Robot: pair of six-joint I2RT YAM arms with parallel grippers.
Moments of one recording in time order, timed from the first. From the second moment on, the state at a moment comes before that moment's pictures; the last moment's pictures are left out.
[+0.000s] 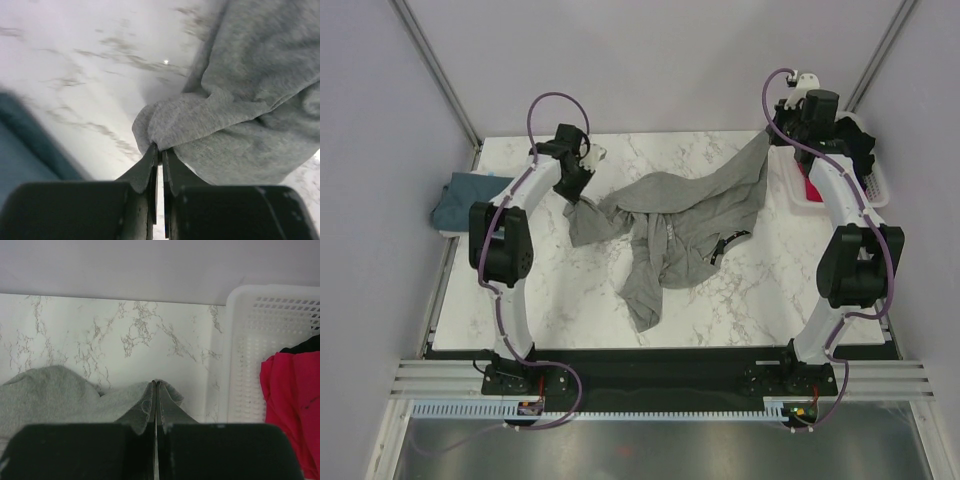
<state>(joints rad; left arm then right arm) -0.24 2.07 1.76 -0.85 -0.01 0.36 -0.04 1.83 1.65 -0.20 -0.20 0.02</state>
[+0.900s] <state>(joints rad) -0.20 2.03 1.83 -0.79 -0.03 0.46 -0.09 1.83 1.70 -0.20 -0.18 0.07</state>
